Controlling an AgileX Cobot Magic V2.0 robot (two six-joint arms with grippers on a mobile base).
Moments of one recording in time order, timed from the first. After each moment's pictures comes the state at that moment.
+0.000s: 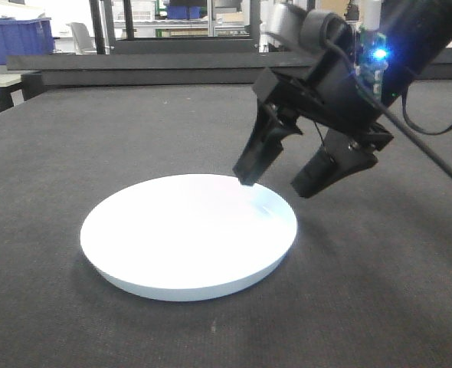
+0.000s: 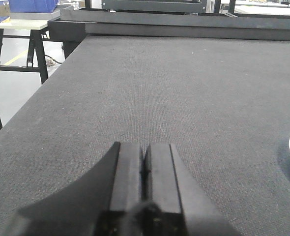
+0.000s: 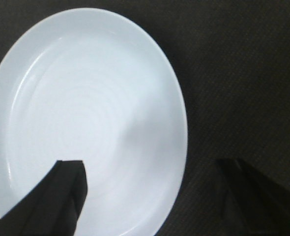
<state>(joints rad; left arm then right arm) -0.09 -0.02 0.03 -0.04 0.12 0.03 0.36 1.74 -1.10 0.79 0.72 -0.62</state>
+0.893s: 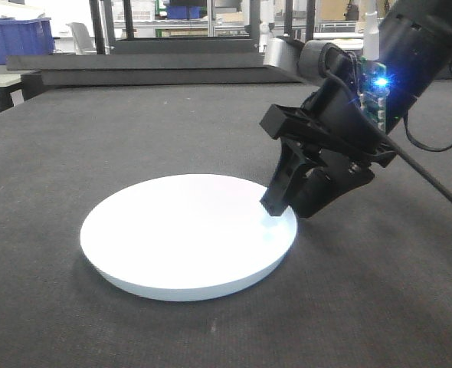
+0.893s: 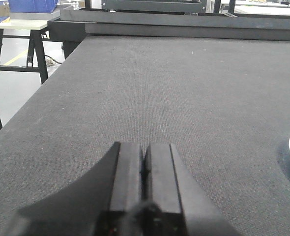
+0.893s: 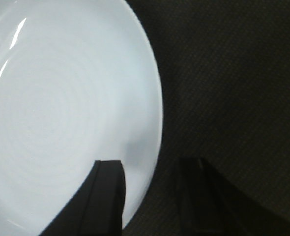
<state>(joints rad) -0.09 -0.02 0.03 -0.04 0.12 0.03 0.36 1.77 -1.11 0.71 0.72 -0.62</state>
